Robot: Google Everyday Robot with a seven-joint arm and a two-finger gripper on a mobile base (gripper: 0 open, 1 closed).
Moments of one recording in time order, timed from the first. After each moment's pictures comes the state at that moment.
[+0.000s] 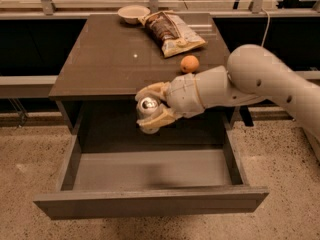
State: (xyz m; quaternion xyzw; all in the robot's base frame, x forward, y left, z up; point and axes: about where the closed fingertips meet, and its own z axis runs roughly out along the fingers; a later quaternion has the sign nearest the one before) arm 0.525 0.027 0.841 -0.68 0.52 0.26 0.45
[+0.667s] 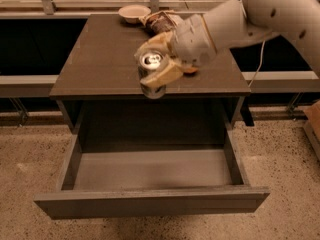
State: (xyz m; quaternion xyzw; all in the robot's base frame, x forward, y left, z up) arm 0.546 0.012 0.948 -0.72 0.49 0.25 0.43
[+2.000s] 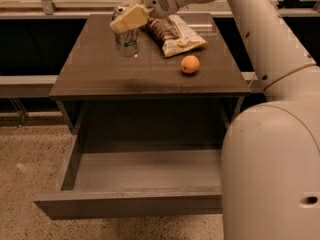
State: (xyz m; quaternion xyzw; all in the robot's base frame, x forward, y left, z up) arm 0.692 0.081 0.999 -0.59 0.60 0.34 0.41
